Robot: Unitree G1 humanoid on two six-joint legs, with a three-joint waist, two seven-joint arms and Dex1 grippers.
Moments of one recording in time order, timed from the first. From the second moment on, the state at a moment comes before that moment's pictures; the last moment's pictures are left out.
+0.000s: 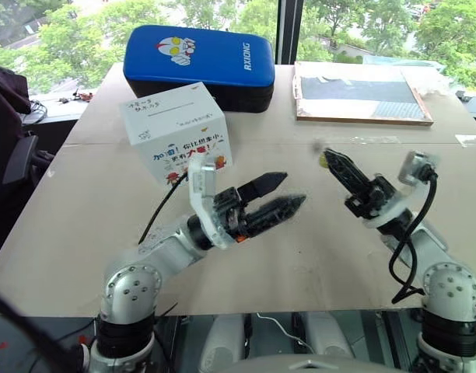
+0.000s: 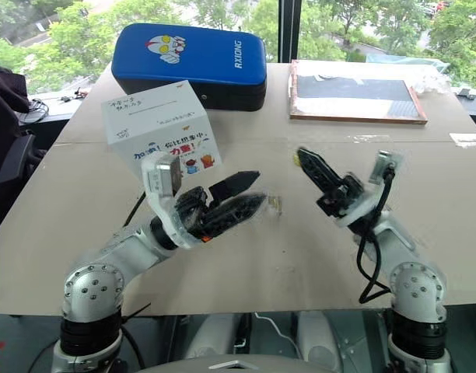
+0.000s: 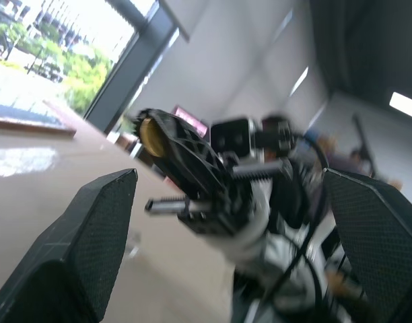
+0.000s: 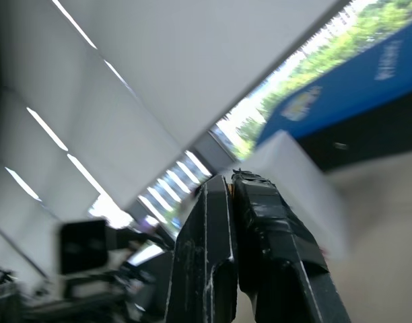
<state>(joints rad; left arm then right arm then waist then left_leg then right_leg) -0.18 0.25 0.07 -0.57 -1.36 0.78 -0.39 -0.19 -0.16 -0.14 -0.54 1.36 0.67 0.29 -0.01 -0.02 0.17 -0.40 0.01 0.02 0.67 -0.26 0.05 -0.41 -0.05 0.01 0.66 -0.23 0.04</state>
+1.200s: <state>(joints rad) -0.18 0.29 0.08 -0.54 -1.57 0.75 -0.35 -0.25 -0.20 0.02 -0.55 1.47 0.66 0.29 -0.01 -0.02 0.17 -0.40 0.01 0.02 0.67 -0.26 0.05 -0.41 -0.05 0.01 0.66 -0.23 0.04</state>
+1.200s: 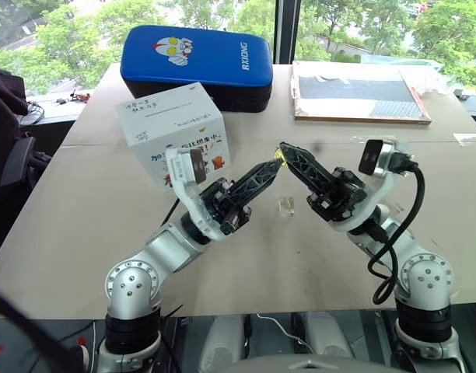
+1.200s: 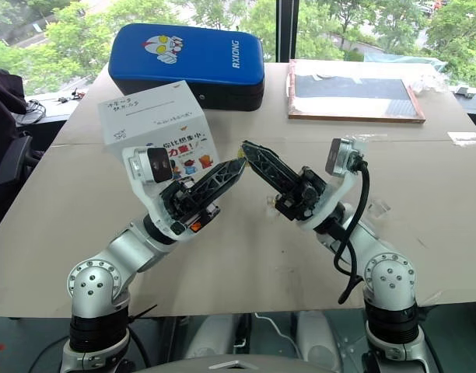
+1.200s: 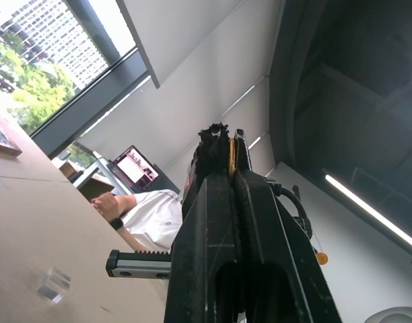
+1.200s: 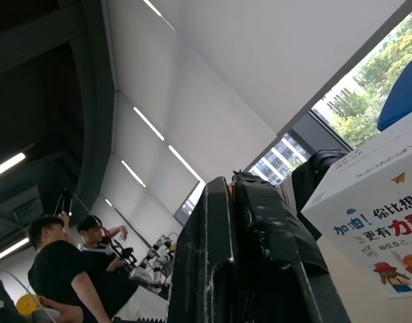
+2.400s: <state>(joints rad) -0.20 0.37 0.12 -0.52 -1.56 0.71 -0.32 -0.23 -0.29 -0.05 -0.54 1.47 0.65 0.28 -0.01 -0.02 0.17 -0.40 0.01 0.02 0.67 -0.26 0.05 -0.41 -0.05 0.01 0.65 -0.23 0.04</state>
